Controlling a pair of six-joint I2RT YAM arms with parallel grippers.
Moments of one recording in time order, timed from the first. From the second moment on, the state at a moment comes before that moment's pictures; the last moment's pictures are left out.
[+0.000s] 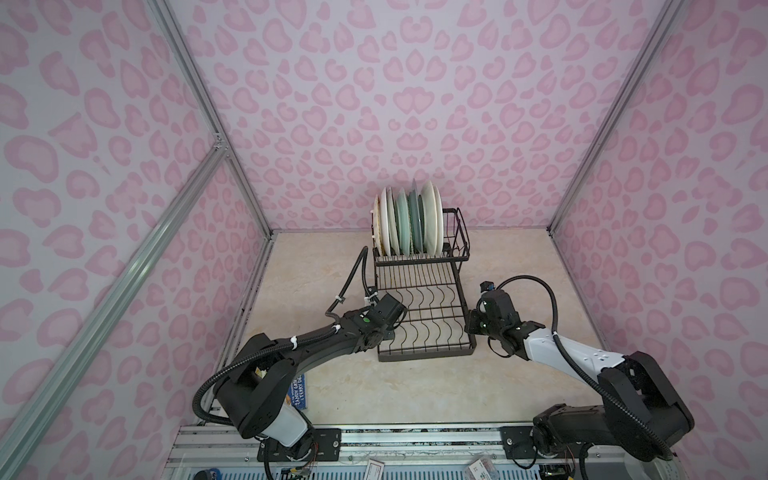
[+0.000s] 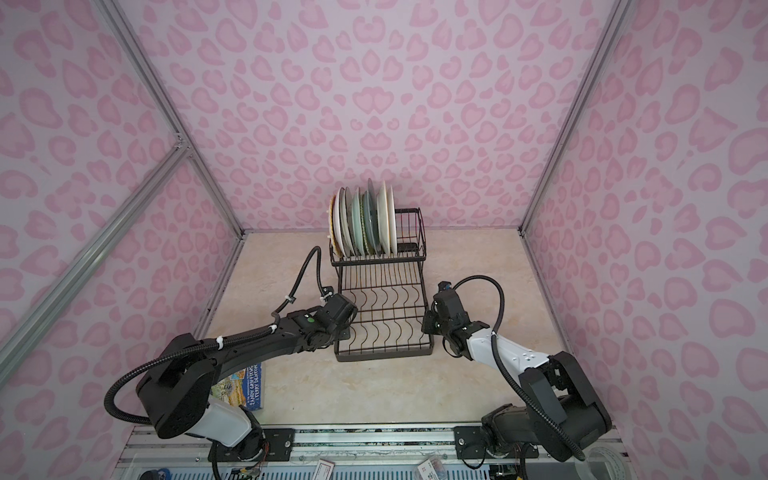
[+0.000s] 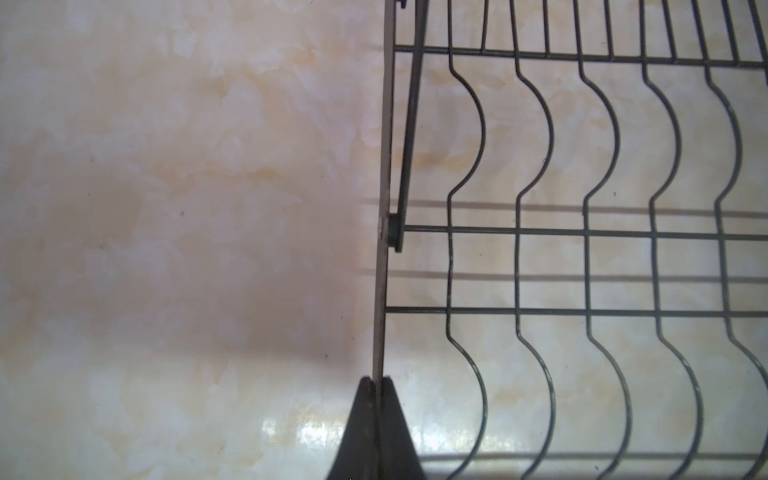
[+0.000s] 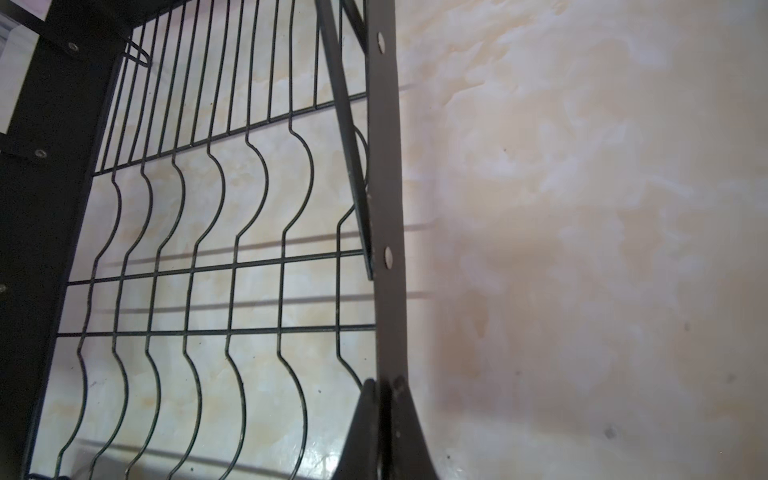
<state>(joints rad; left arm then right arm) -0.77 1.52 0.89 -0.50 -0.39 -0.80 0.45 1.36 0.60 -0.05 0.00 0.53</state>
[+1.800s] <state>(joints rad) -0.76 0.90 0.91 -0.62 -0.50 -0.68 0.40 0.78 0.66 -0.26 0.10 0.54</state>
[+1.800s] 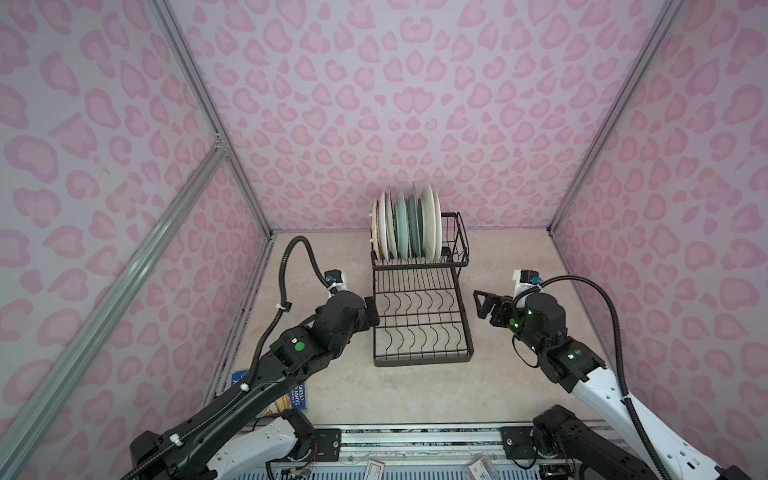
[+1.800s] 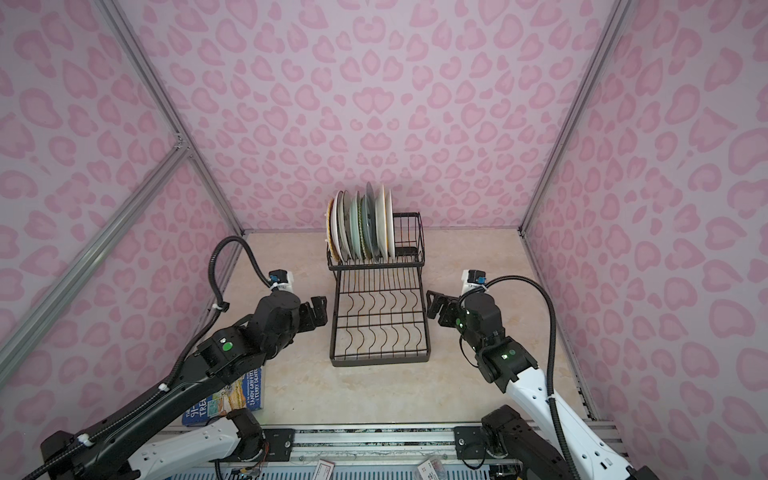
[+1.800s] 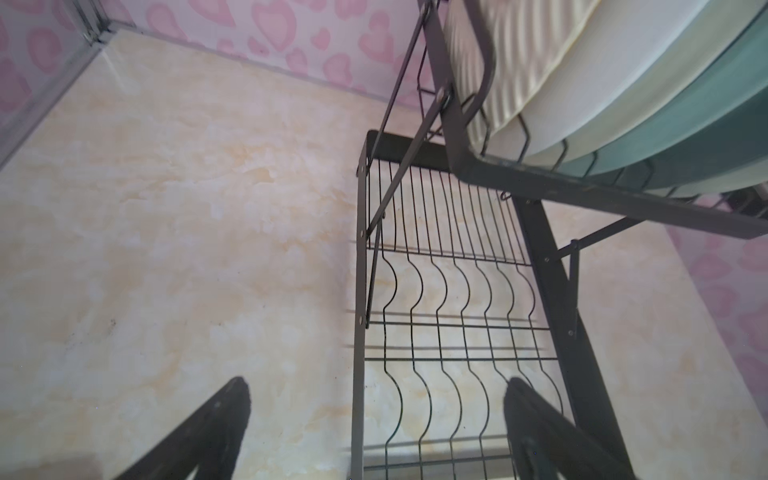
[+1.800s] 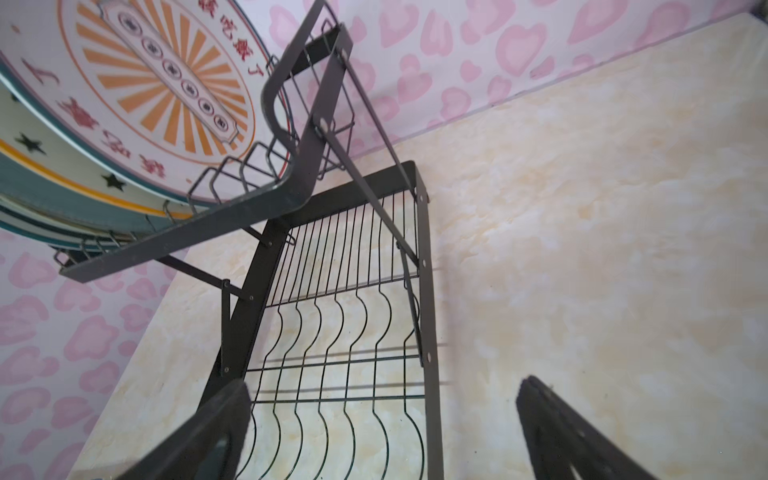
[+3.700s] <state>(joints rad) -0.06 1.47 0.17 1.16 -0.36 -0.04 0.00 1.53 0.21 1.09 0.17 0.04</state>
